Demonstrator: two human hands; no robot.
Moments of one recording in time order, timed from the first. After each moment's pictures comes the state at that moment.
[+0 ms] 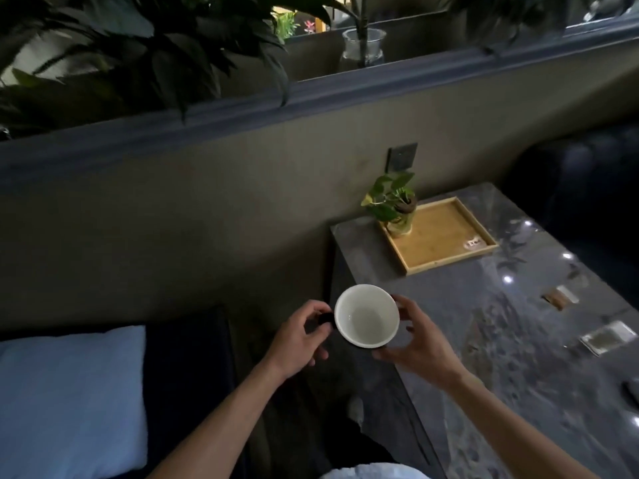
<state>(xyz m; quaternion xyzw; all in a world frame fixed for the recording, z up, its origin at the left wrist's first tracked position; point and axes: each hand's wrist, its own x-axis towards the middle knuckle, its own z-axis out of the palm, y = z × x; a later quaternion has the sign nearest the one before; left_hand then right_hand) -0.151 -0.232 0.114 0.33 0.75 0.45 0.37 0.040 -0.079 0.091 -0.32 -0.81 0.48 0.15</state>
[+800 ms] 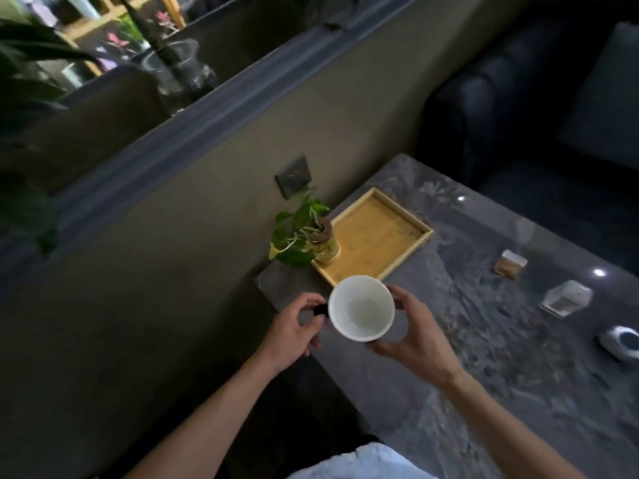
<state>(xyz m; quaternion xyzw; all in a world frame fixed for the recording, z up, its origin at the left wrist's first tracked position) -0.180 0.002 0.109 0.45 0.71 0.31 0.45 0.053 0.057 0.080 -0.47 -0.71 0.45 0.26</state>
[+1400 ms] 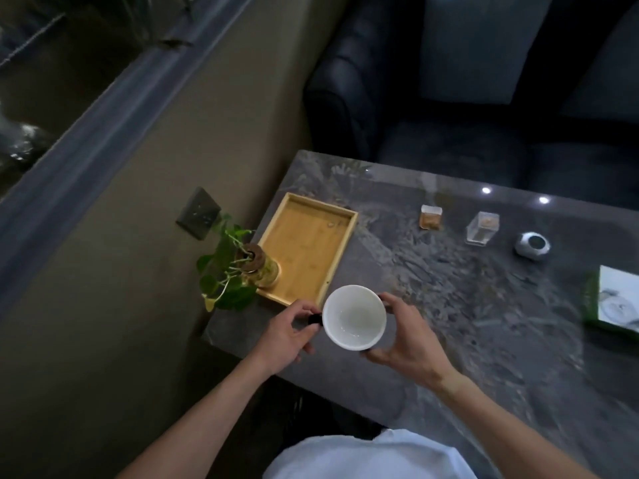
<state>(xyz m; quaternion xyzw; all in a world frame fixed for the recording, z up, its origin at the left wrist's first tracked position) -0.175 0.080 0.078 0.59 0.59 0.12 0.53 0.065 0.023 0.055 -0.66 -0.61 0.36 0.26</state>
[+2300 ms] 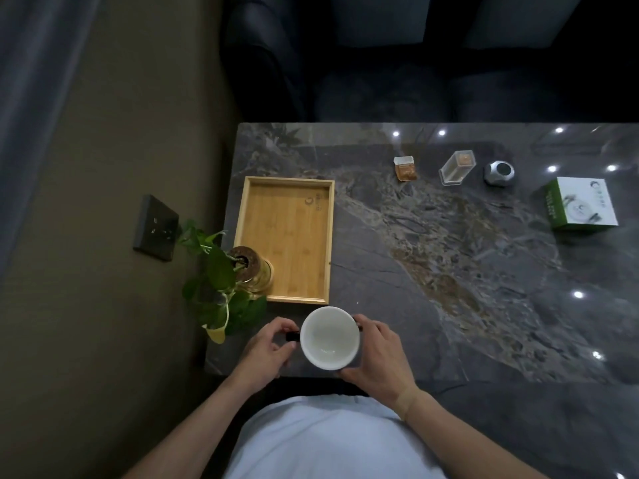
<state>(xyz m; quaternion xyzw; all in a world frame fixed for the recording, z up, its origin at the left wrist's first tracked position) -0.286 0.127 0.008 0.63 0.53 -0.03 0.56 -0.094 -0.001 -0.005 -0.80 -0.48 0.32 0.16</state>
